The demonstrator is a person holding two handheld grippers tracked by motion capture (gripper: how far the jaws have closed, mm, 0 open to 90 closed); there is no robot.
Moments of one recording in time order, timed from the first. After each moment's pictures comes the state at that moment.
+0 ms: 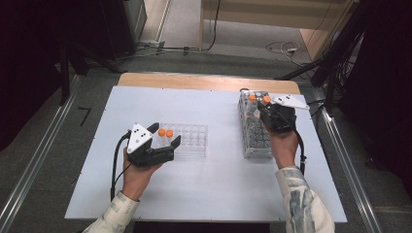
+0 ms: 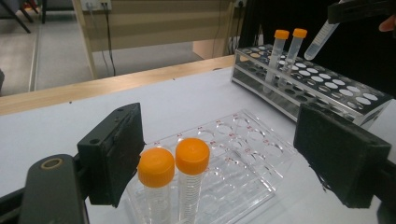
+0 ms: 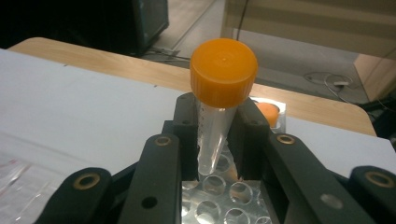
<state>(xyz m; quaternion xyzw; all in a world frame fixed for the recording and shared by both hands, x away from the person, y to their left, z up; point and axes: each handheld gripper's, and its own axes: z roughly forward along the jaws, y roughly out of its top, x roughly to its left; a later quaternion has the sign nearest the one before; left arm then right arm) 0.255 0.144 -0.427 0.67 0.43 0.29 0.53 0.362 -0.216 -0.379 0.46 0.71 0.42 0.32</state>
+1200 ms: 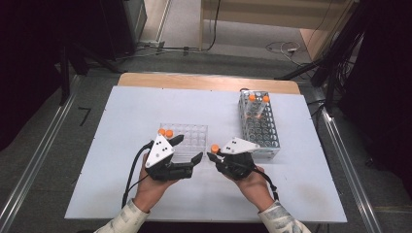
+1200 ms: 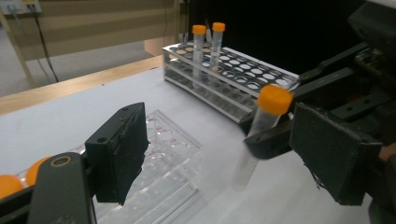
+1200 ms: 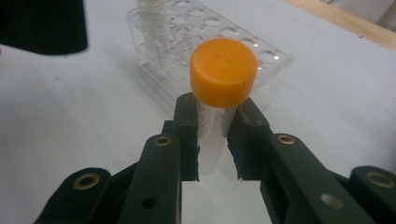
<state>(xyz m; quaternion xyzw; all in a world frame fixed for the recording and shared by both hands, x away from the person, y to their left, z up) 0.230 0.096 -0.423 0.72 0.35 0.23 0.55 0.268 -0.124 -0.430 0.28 0.85 0.41 0.17</state>
